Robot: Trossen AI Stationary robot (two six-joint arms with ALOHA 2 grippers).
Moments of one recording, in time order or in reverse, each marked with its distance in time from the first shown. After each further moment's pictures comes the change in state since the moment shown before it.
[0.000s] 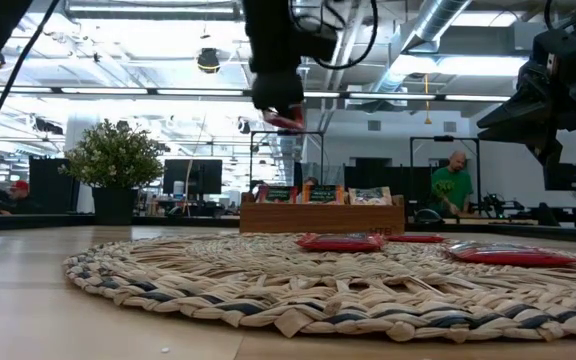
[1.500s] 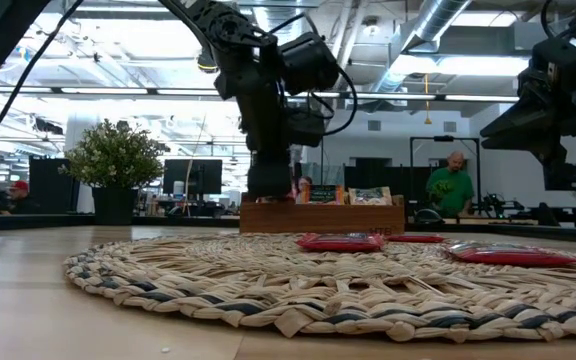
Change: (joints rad) left arm 0.150 0.004 -0.460 0.763 -0.117 0.382; right arm 0.000 0.000 0.000 -0.051 0.007 0.004
